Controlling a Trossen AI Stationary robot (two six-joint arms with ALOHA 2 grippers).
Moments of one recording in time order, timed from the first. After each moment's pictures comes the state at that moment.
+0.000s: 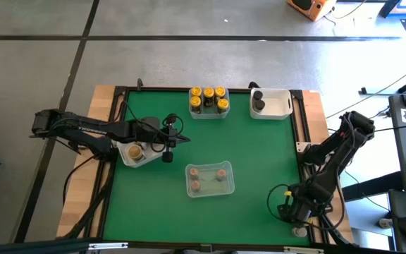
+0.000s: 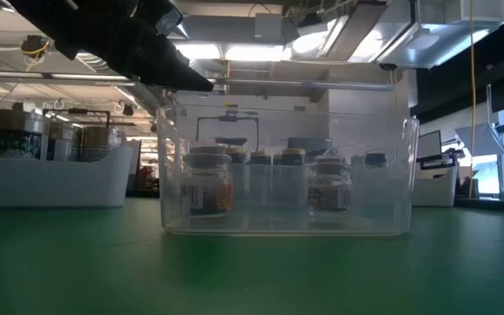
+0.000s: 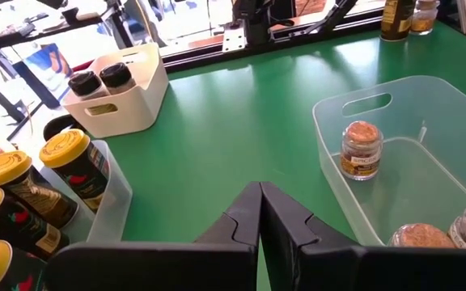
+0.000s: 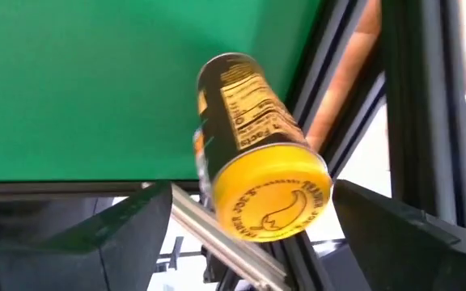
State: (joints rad) left arm 0.09 1.19 0.56 0.24 0.00 0.24; right arm 0.96 1.42 1.02 -0.99 -0.44 2.40
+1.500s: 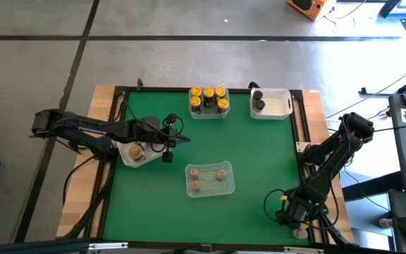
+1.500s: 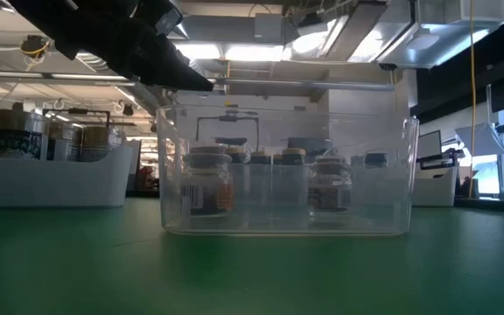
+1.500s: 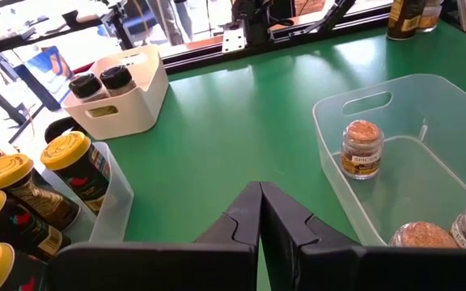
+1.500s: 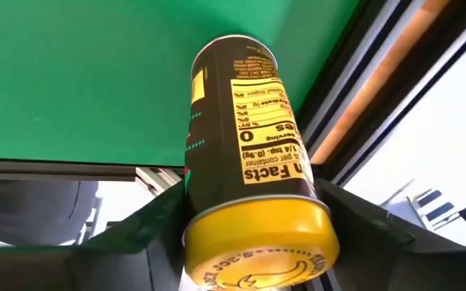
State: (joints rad) left arm 0.09 1.19 0.56 0.24 0.00 0.25; right arm 0.96 1.44 0.91 -0.77 -0.51 2.36
